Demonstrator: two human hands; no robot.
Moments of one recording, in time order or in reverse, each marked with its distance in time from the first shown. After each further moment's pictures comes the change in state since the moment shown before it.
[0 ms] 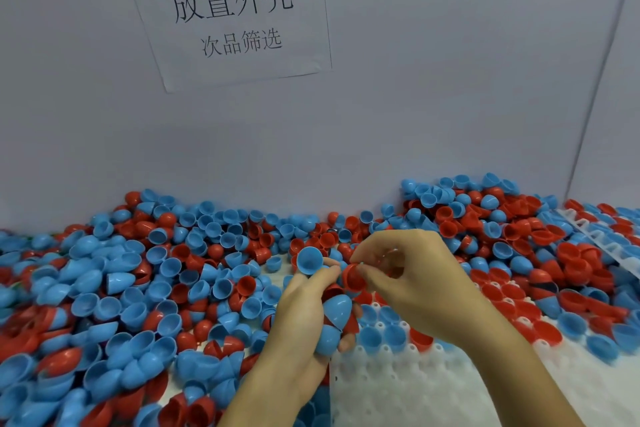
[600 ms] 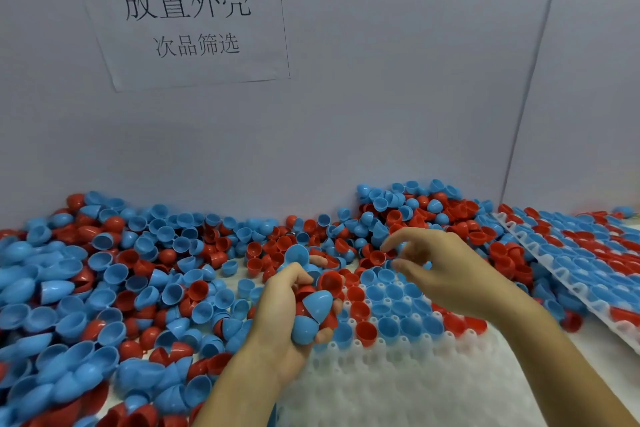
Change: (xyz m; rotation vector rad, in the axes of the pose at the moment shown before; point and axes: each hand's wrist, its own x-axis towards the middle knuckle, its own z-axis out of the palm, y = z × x) left_hand 0.004 -0.009 0.032 -0.107 -0.088 -0.103; right_hand -0.019 0.053 -0.082 -0.288 -0.121 0.186
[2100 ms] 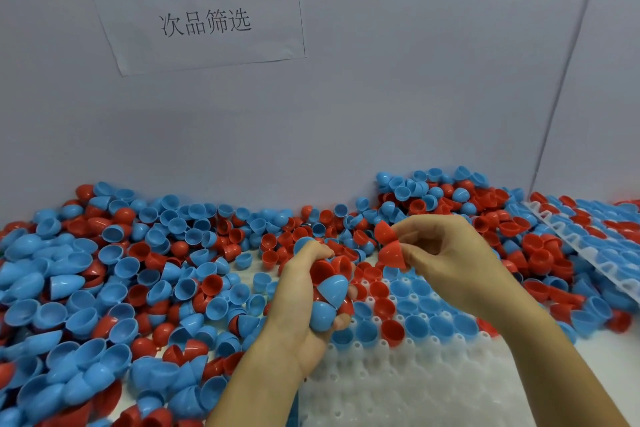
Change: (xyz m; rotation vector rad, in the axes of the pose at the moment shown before) left_hand 0.013 0.009 -0.005 0.018 0.001 0.016; right_hand 0.013 -0.019 0.029 0.370 0.134 -0.021
